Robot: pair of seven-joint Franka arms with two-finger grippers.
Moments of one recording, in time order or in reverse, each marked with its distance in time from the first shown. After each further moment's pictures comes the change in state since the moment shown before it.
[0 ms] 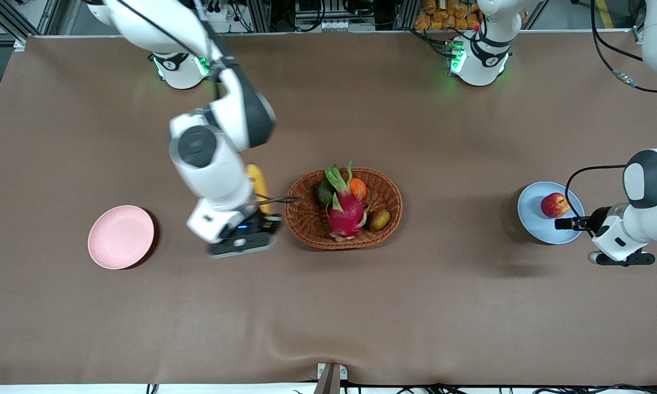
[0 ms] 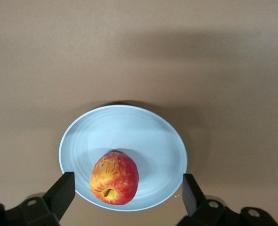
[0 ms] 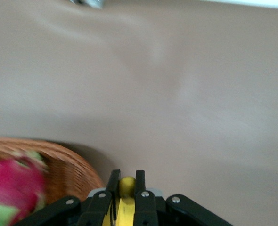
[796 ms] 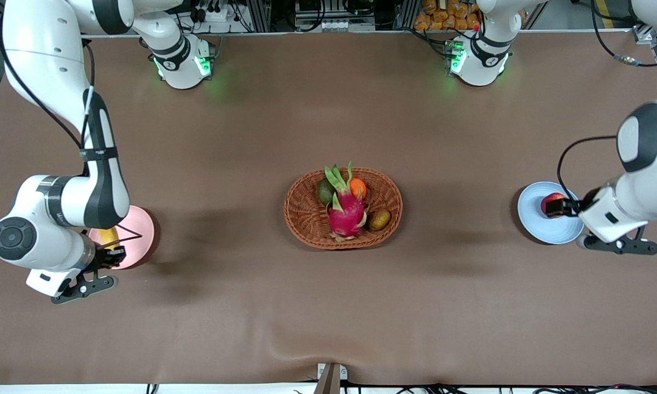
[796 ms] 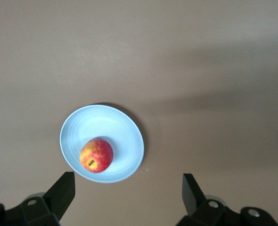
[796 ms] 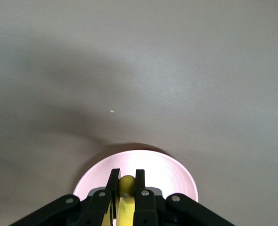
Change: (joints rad) left arm -0.137 -0.212 -0.048 0.031 -0.007 -0.161 -0.002; right arm -0.439 0.137 -0.033 -0.065 -0.111 0.059 -0.632
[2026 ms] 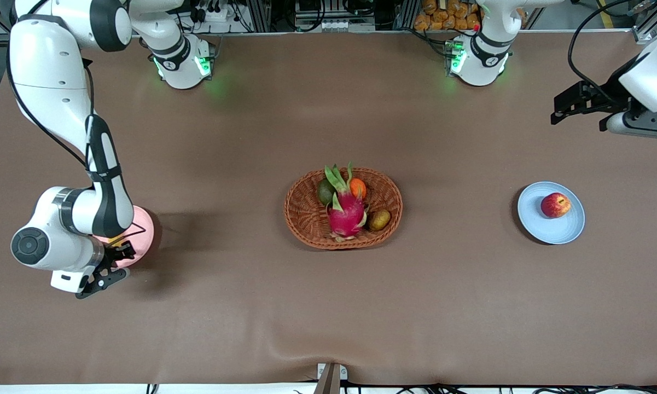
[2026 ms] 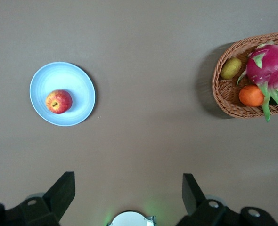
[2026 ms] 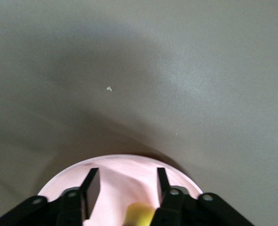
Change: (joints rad) left arm -0.249 -0.393 0.274 -0.046 -0.295 -0.281 0.001; right arm -0.057 0.074 0.023 -0.066 0.073 0.097 -0.221
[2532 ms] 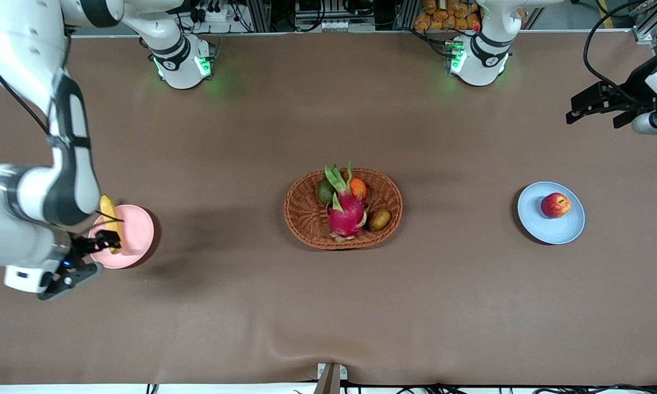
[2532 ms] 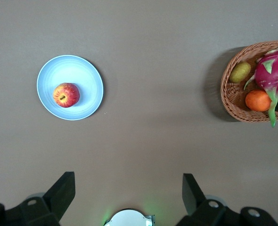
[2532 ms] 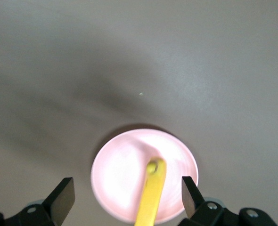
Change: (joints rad) left arm 0.000 -0.009 0.050 -0.012 -0.001 0.003 0.000; right arm 0.011 -0.170 0.008 0.176 0.007 -0.385 -0.012
